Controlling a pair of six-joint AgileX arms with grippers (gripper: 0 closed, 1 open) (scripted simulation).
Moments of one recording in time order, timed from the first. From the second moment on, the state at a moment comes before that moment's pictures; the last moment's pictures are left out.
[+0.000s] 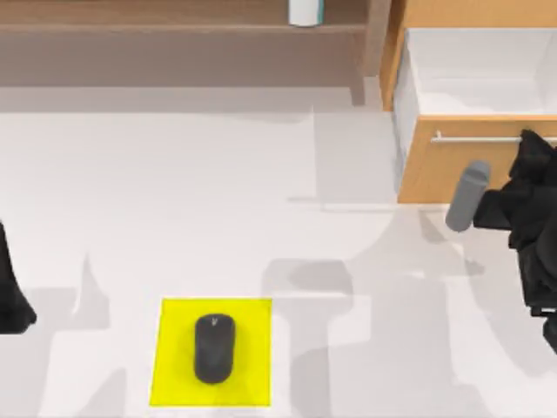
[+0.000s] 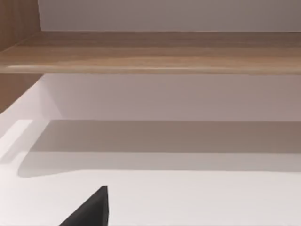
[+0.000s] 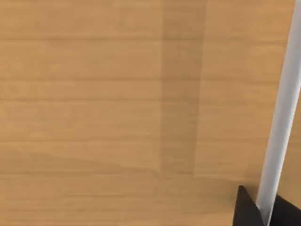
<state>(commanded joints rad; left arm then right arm) 0.00 0.00 0.00 0.00 0.00 0.00 0.34 2.04 0.44 1.58 0.48 -1.55</state>
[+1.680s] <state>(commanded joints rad) 0.00 0.00 0.00 0.00 0.00 0.00 0.23 2.25 0.99 1.25 0.36 -1.55</state>
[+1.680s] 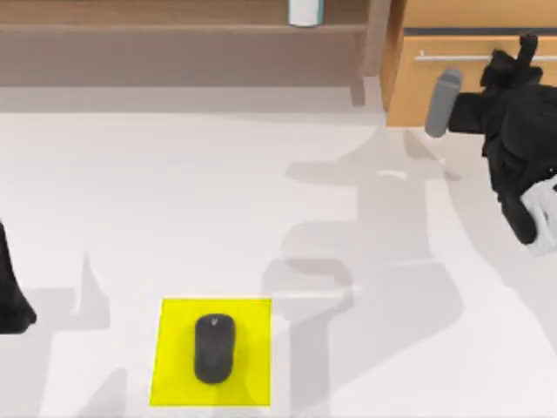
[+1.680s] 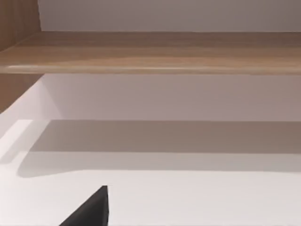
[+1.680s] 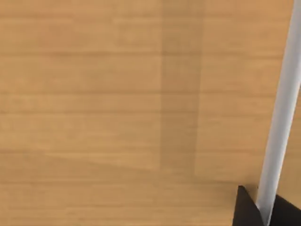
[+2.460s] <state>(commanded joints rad) 0.00 0.00 0.00 0.00 0.00 0.00 0.21 2.31 1.13 1.17 0.34 -1.55</state>
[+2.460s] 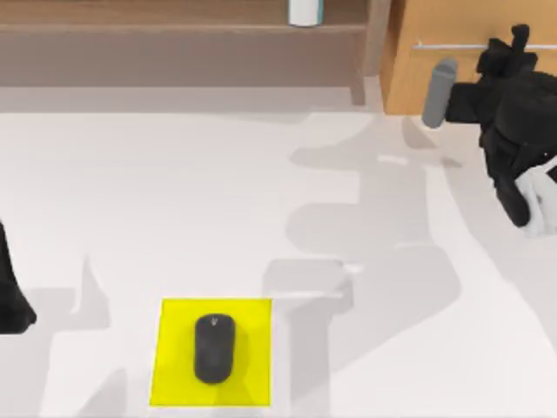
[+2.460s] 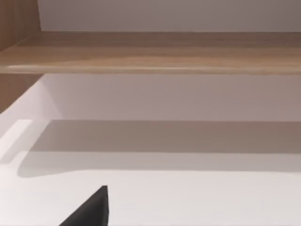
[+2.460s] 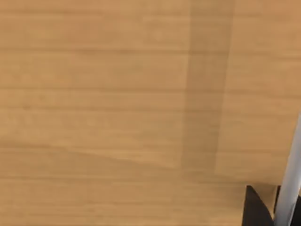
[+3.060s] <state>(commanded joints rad) 0.00 0.00 0.00 0.00 0.00 0.00 0.21 2.31 1.13 1.17 0.34 -1.55</state>
